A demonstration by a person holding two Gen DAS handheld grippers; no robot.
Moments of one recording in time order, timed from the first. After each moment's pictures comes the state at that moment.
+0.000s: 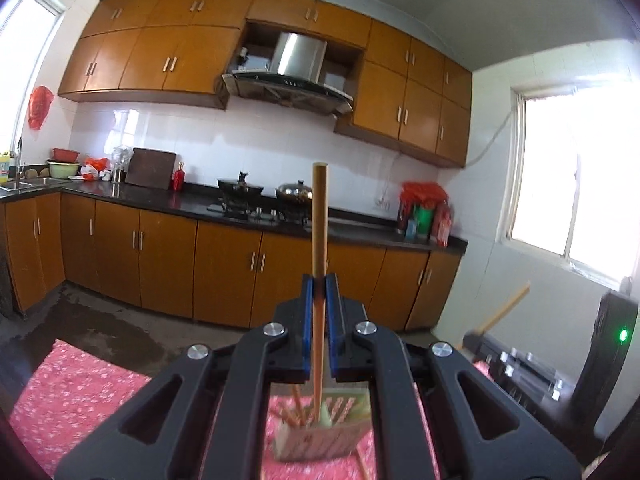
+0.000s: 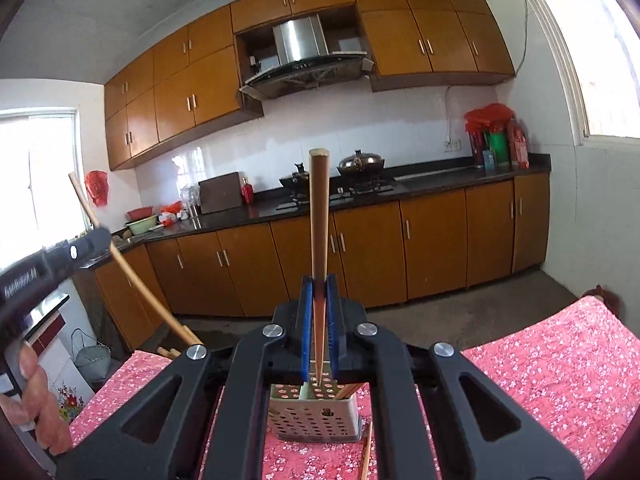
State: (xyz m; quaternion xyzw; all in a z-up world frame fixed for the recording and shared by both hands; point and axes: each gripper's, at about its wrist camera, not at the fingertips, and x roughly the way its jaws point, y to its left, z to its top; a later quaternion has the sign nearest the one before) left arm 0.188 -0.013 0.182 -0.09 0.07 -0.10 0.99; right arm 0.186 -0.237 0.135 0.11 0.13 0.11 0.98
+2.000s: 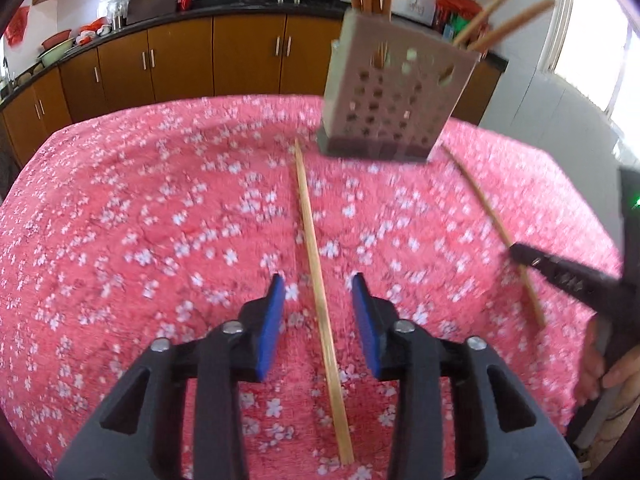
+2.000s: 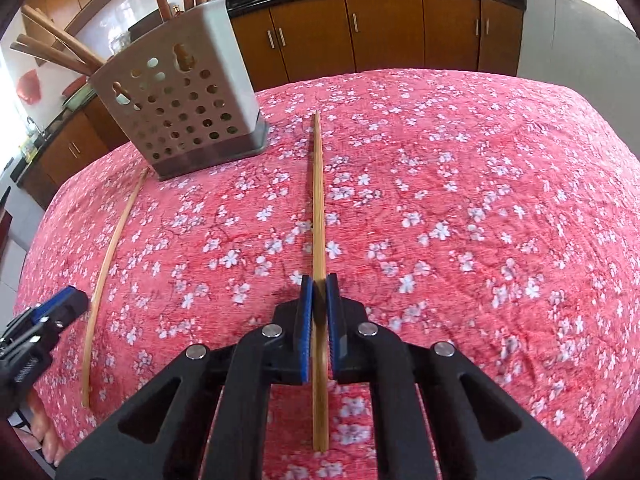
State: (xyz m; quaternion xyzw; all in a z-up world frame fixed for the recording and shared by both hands) left arm 0.155 -0.010 -0.107 -0.03 0.43 -0.07 0.90; right arm 0.170 -0.265 -0.099 0.10 0.45 0.05 0.89
